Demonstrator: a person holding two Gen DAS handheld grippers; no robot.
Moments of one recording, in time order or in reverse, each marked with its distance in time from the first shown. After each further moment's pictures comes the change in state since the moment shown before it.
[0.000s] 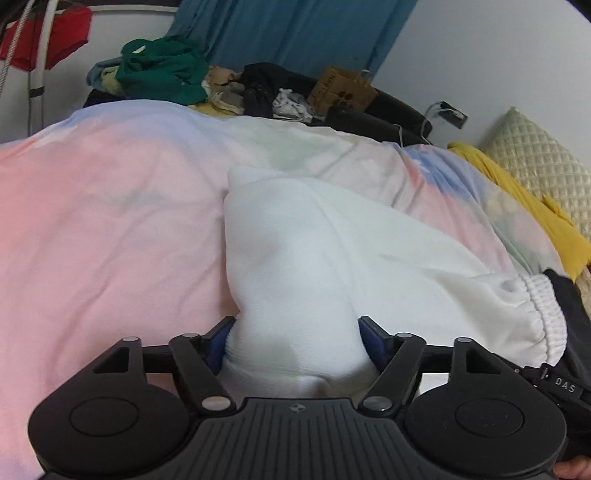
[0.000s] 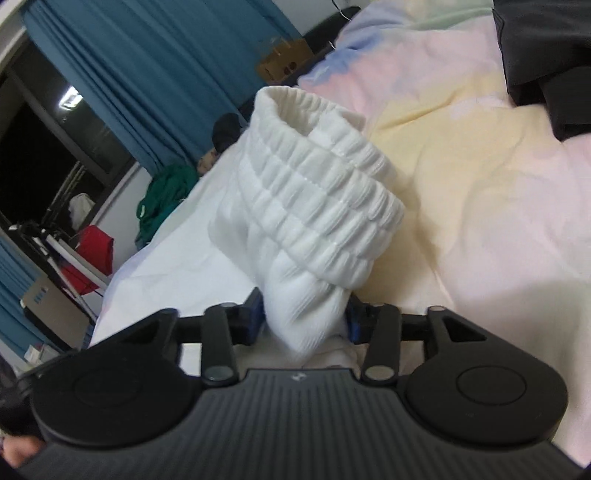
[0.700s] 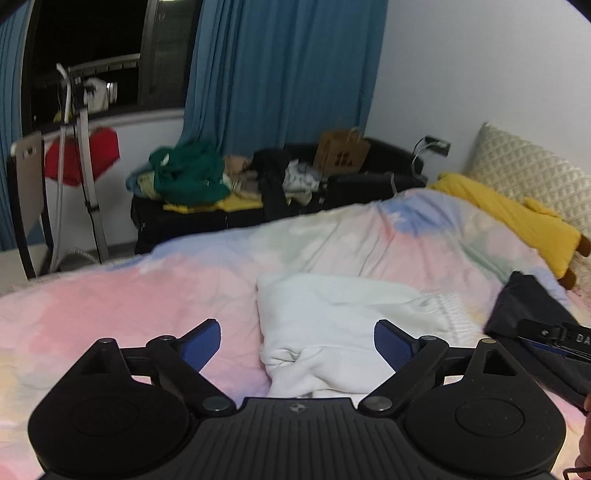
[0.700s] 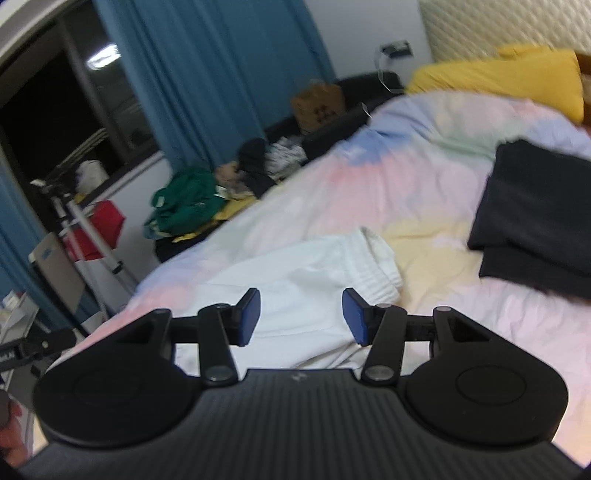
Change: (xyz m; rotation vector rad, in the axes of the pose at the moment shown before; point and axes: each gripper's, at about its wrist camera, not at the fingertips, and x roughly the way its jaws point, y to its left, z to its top) left arm -0.292 -0.109 -0.002 0.215 -0.203 0.147; right arm -0.222 0.133 0.019 -0.321 -0.092 -0.048
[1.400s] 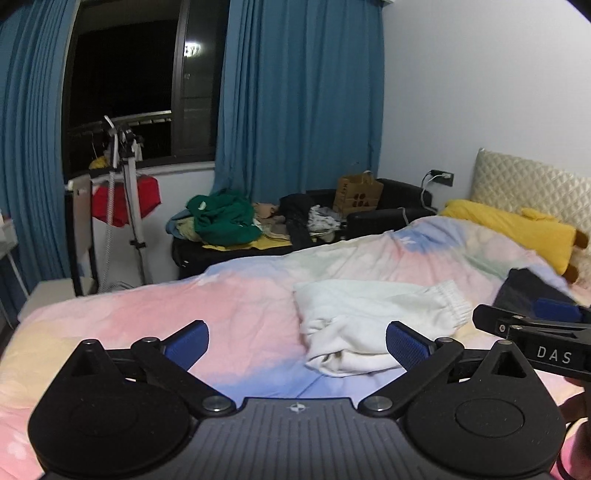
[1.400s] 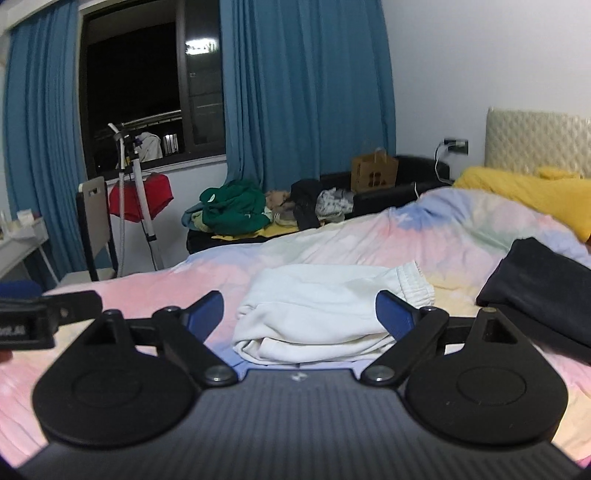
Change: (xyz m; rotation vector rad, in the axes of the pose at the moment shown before) left arm -0.151 0.003 -0.111 0.054 -0.164 0.110; right arm -0.095 0.100 -0.105 -0.344 -0.172 0.000
